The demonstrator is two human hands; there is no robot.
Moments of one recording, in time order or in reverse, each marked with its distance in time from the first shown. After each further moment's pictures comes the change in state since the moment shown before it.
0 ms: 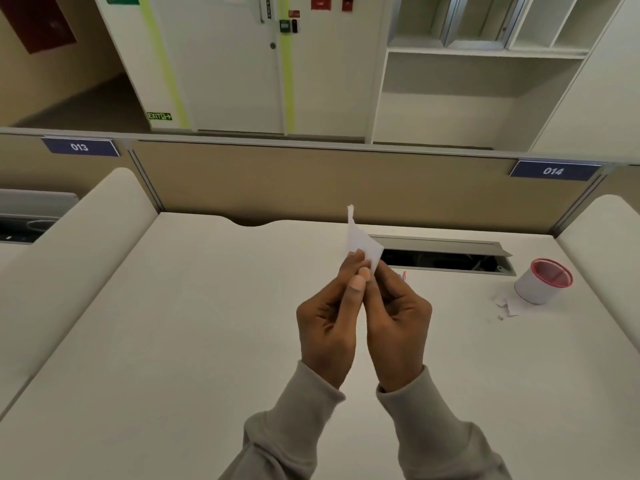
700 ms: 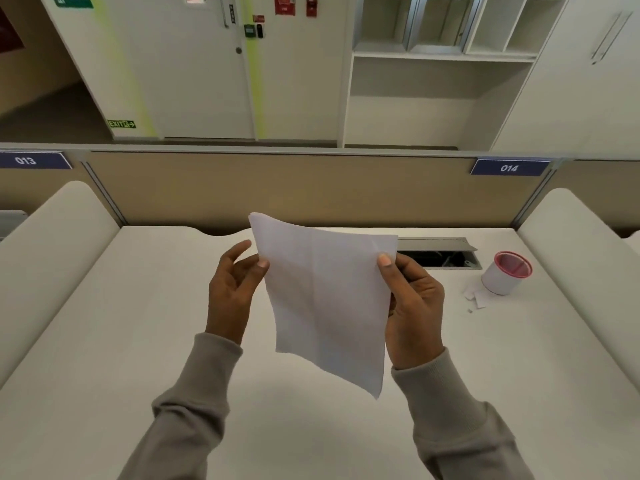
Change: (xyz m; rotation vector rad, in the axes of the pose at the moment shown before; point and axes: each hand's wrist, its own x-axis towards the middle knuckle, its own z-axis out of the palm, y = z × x) left_hand 0.077 -0.029 -0.077 0.173 0.027 -0.239; right_hand 0.041 -0.007 -0.047 0.196 0.053 0.224
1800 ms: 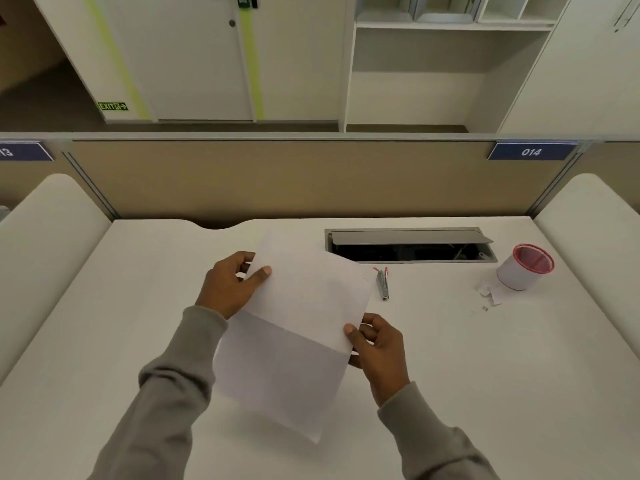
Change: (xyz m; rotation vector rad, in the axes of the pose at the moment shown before) left_hand 0.080 -0.042 -0.024 0.638 -0.197 -0.130; right_hand 0.003 0.134 -0.018 -0.146 -0.054 0.444
